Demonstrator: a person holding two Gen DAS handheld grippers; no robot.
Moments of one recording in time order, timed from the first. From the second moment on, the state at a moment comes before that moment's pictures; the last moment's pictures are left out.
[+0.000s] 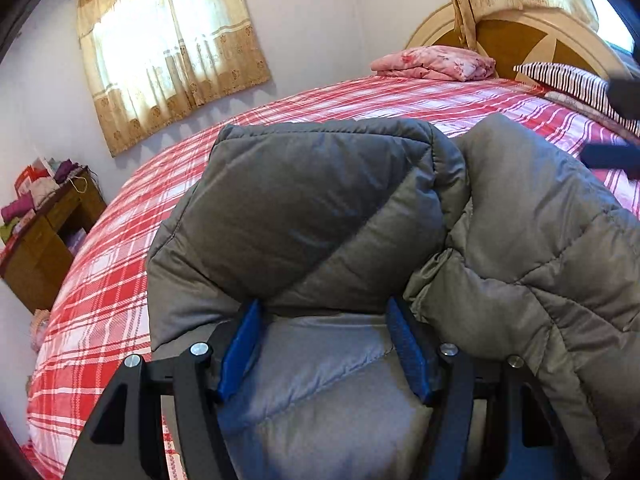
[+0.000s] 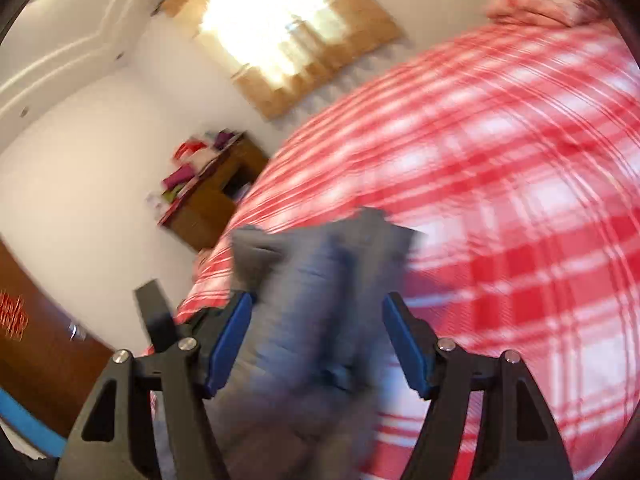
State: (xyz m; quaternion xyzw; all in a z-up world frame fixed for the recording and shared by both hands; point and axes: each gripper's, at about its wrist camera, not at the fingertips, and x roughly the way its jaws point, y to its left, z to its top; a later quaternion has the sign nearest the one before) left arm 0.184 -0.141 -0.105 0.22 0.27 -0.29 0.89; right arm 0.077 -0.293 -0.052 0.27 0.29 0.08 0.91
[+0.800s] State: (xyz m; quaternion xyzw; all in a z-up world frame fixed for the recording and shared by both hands) left arm 0.197 -0.144 -0.118 0.21 0.29 -0.27 0.89; right arm 0.084 -0.288 -0.145 0.26 0.36 -0.01 0.90
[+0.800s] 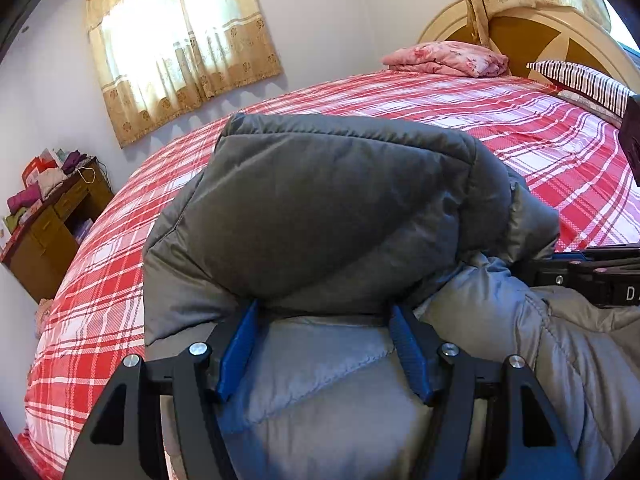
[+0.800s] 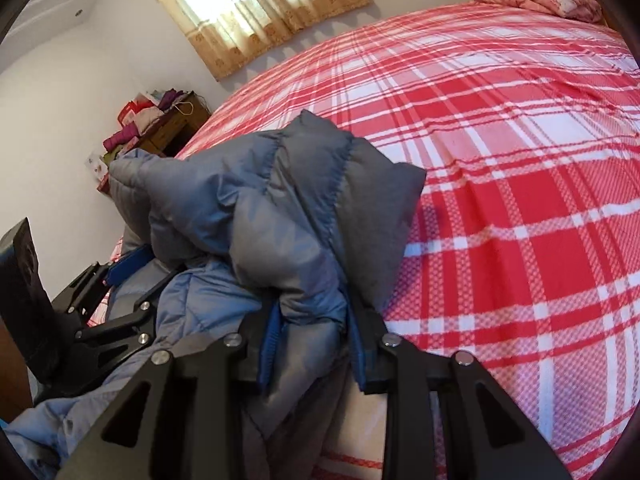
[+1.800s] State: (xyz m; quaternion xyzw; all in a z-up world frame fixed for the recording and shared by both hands) left arm 0.290 -0.198 -0.122 0.21 0.36 -0.29 0.86; right arm 0.088 -0.320 -0.162 0.31 0.36 0.06 0.88
